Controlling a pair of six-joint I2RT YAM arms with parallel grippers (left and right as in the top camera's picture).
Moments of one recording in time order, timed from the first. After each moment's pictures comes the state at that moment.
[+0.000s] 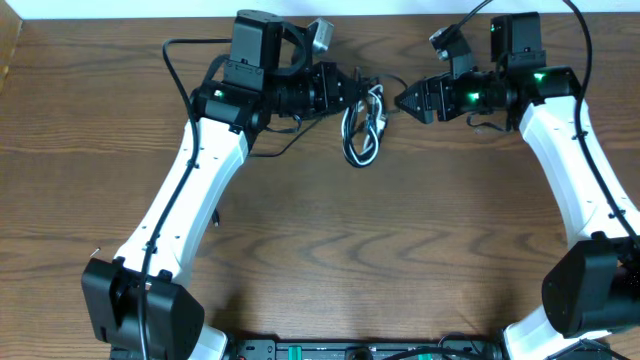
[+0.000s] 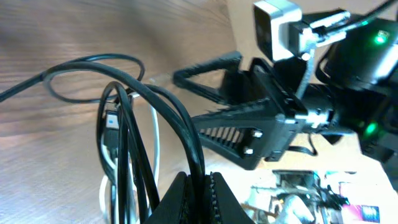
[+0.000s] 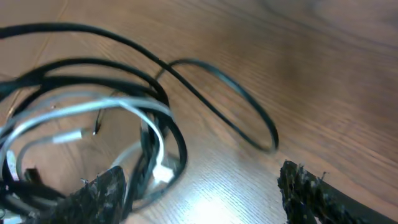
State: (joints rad) left arm -0.31 1.67 1.54 -0.56 0.85 -0.58; right arm 0.13 1.76 1.55 -0.76 -0.70 -0.09
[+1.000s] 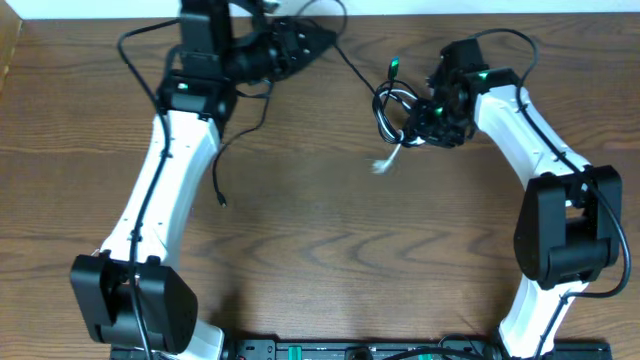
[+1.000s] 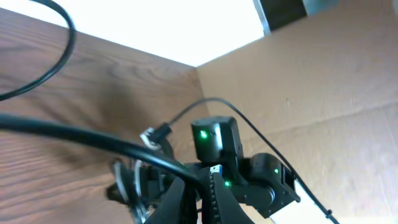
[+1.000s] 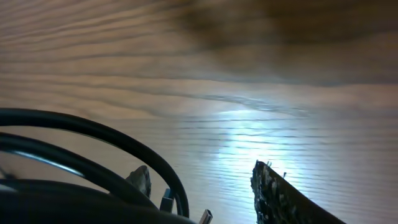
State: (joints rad) left arm -0.13 1.69 1.53 -0.18 0.92 -0.81; right arm 0.18 2.02 1.55 -0.88 -0.31 0.41
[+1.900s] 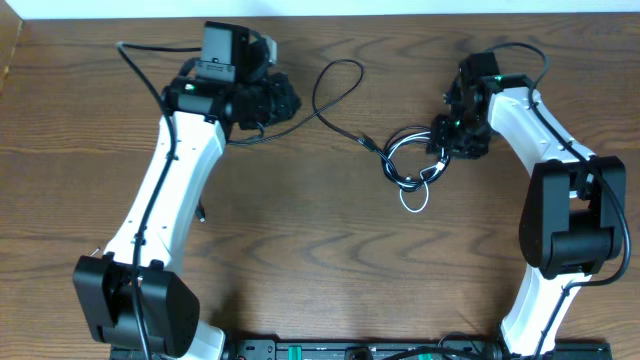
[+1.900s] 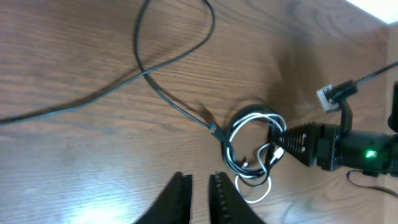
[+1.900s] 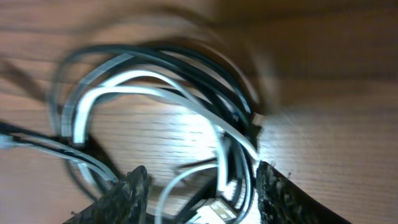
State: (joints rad) left arm -0.21 1.69 1.53 -0.81 0.40 -0.43; right arm 0.11 2.05 1.53 -0.93 -0.23 0.22
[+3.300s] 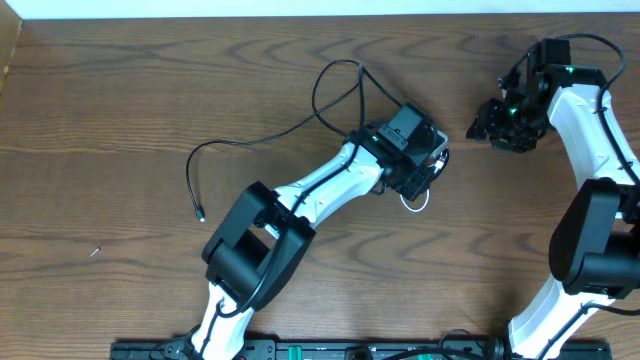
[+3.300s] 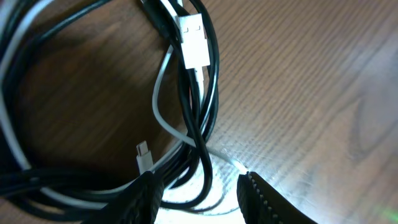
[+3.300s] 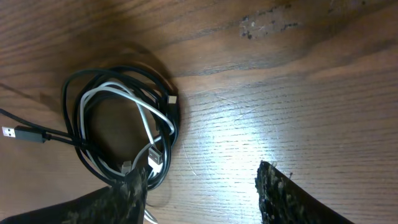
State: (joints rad) left arm -0.77 2.11 1.53 -0.53 0.30 -0.06; right arm -0.09 1.95 1.55 -1.03 -0.29 0.19
